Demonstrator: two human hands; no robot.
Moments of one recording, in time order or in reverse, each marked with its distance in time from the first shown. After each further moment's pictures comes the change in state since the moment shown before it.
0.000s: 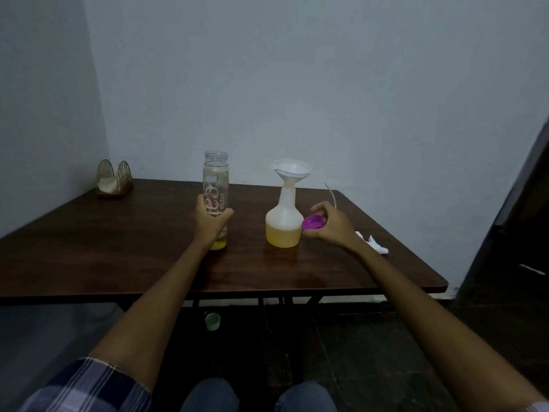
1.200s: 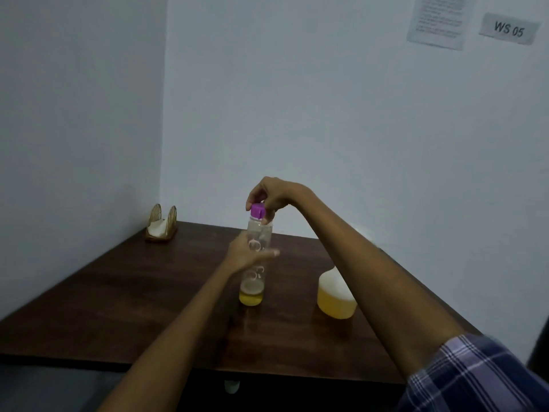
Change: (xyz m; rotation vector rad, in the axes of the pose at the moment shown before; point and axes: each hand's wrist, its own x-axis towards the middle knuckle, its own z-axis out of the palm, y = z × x) left_hand 0.066 0.021 -0.052 0.166 -0.333 -0.102; right_hand 0.136 -0.269 0.068 -0.459 -0.541 -0.321
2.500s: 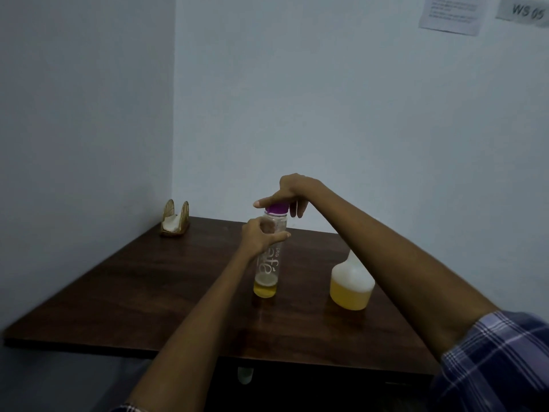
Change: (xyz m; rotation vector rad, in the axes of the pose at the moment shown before) left_hand 0.005 0.014 -0.006 0.048 0.112 0.101; right_hand 0.006 0.002 0.005 -0.072 0.030 0.343
